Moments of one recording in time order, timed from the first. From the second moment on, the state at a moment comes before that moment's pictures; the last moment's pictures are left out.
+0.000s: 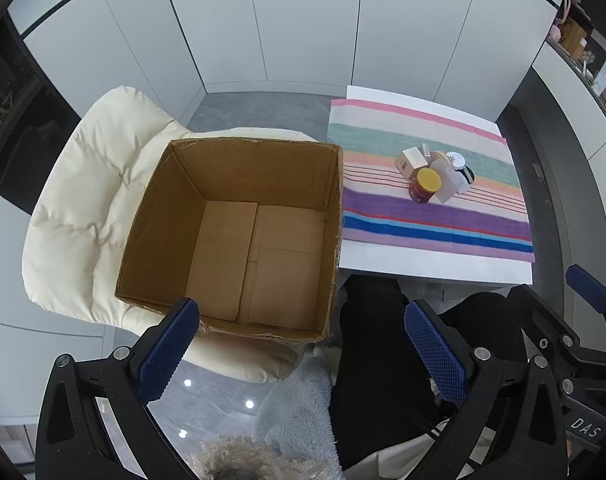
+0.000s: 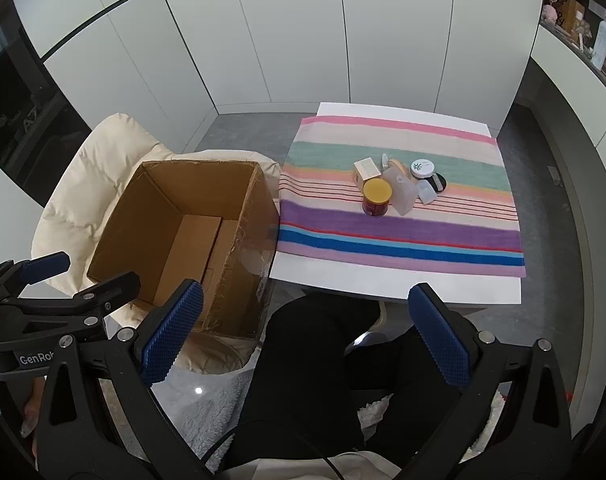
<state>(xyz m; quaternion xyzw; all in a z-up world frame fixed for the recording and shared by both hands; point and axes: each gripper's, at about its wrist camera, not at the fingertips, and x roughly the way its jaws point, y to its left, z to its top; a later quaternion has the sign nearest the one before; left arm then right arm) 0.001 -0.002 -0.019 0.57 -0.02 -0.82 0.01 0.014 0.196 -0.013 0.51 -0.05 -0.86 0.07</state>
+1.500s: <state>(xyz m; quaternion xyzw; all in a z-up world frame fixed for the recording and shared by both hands) -0.017 0.088 -0.046 0.57 -0.06 -0.82 -0.04 -0.005 0.283 -0.035 0.51 -0.07 -0.86 0.02</state>
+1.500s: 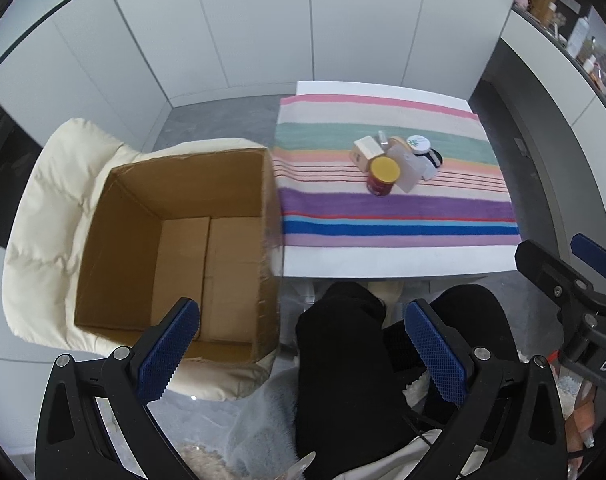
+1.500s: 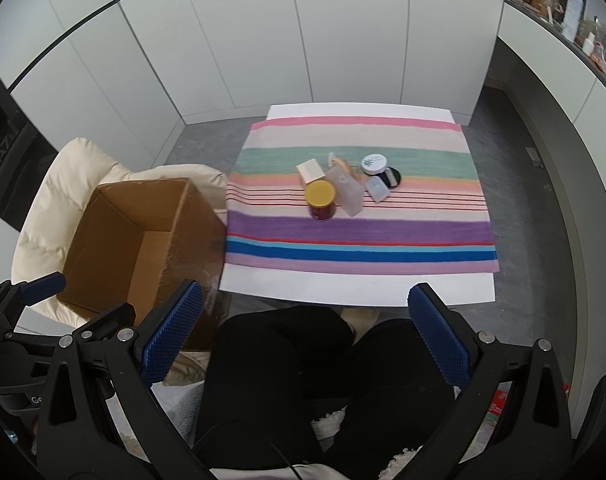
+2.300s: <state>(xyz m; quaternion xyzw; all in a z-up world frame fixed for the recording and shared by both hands) -0.136 0.171 -0.143 0.56 0.03 -0.83 -0.07 -0.073 0.388 -0.125 0.44 0.01 -0.90 0.00</state>
